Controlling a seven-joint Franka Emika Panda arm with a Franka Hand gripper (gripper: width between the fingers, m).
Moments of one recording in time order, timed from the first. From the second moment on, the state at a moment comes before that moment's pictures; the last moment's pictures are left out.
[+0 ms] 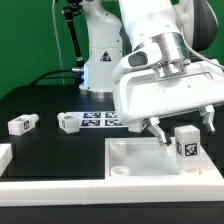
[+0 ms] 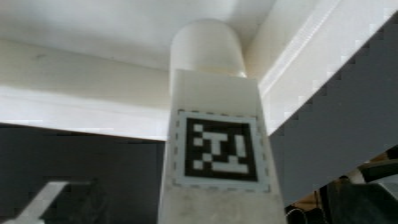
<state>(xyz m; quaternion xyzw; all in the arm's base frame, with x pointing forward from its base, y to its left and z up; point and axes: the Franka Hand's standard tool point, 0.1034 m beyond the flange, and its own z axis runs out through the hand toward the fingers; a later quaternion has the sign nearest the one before) 0.614 0.111 0.076 -0.94 -0.15 -0.29 0.07</state>
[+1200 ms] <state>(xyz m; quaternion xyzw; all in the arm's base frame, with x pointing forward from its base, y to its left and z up) 0.623 0.116 0.092 -0.99 -0.09 -0.07 0.12</state>
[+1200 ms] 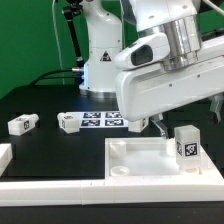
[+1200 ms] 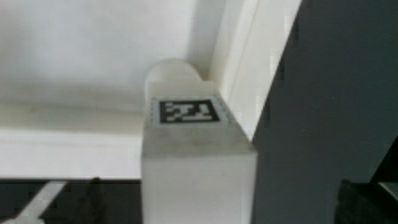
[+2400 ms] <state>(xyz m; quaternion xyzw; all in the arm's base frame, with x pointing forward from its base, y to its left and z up) 0.627 0.111 0.080 -0.98 0.16 -0.04 0.13</state>
